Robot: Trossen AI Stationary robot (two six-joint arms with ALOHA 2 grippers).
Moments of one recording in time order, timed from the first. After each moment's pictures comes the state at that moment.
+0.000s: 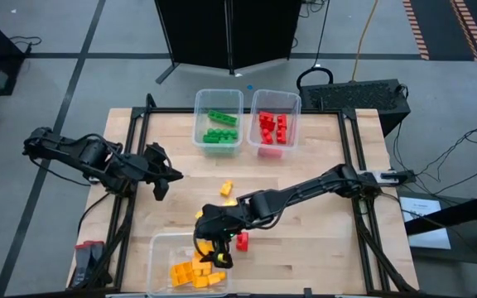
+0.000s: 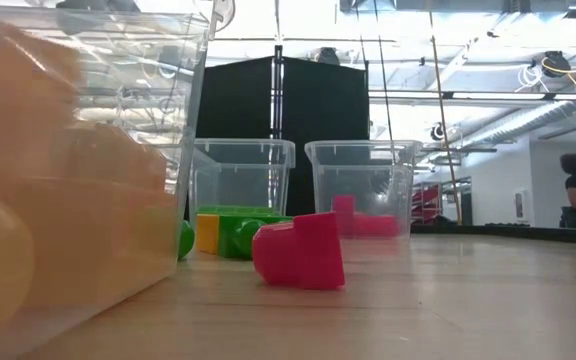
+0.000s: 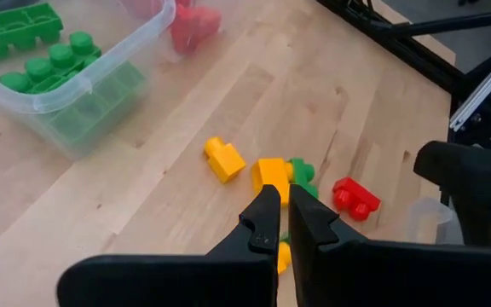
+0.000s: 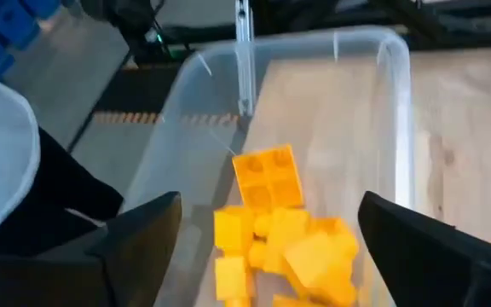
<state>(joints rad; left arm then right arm) -0.31 0.88 1.03 -0.88 -0.34 -0.78 0.32 2.22 2.13 -0.53 -0.19 0.32</state>
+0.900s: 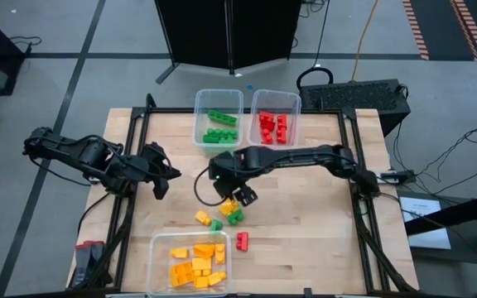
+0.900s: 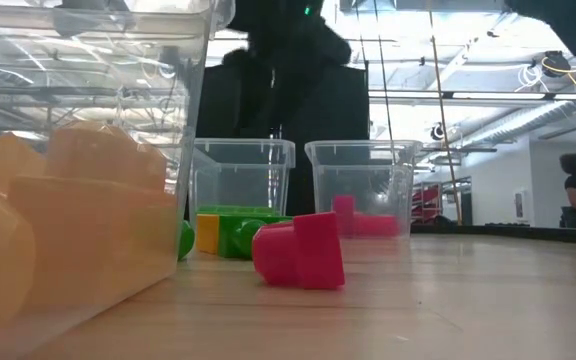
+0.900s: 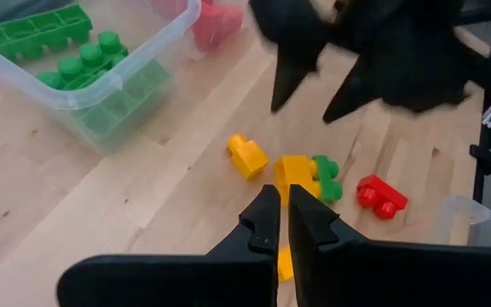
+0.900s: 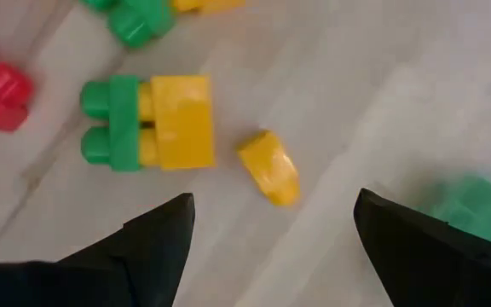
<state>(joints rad) -0.31 0.88 1.03 -0.94 -0.38 -0.78 0.05 2.21 2.13 -1.13 0.03 -0.57</state>
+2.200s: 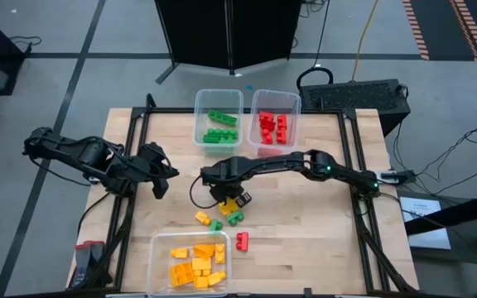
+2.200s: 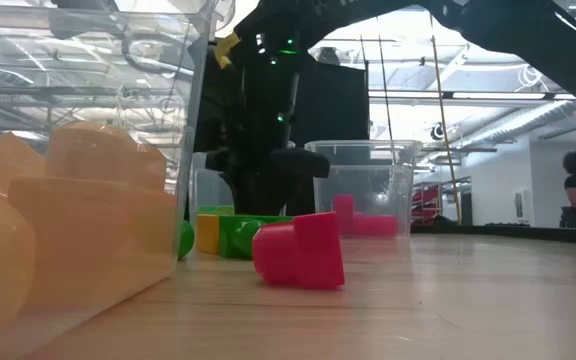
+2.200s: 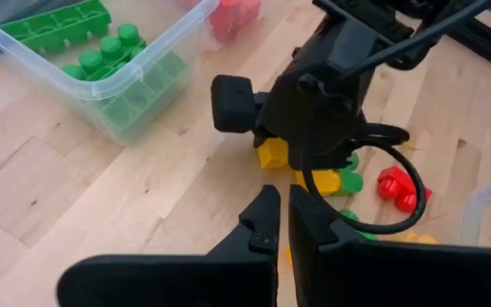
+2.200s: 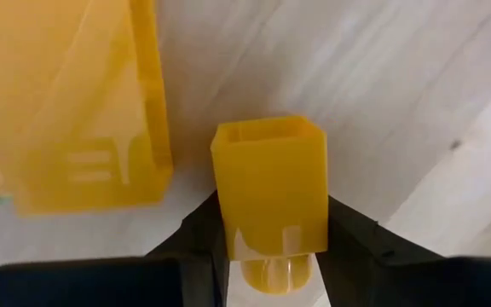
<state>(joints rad) -0.31 0.88 1.03 -0.99 -0.40 -0.78 0.00 2.46 2.13 -1.05 0.03 -0.62</state>
